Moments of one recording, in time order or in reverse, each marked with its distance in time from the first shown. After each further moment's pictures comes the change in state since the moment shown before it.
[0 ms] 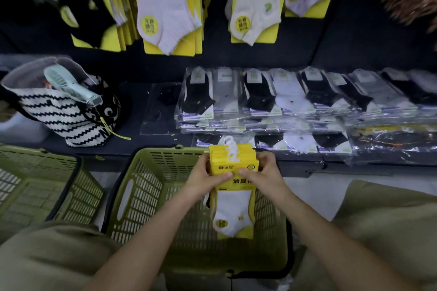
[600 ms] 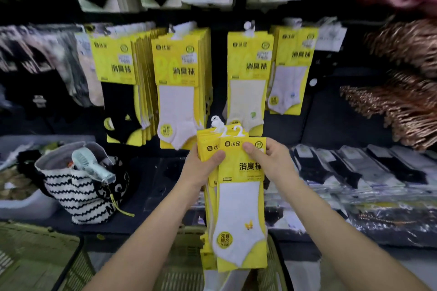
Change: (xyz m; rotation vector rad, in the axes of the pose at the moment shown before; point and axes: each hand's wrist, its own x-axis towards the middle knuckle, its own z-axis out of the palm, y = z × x) left_hand 0.024 0.208 -0.027 -0.310 0.120 0.356; right_hand 0.026 -0.220 -0.038 0.132 0.035 -0.427
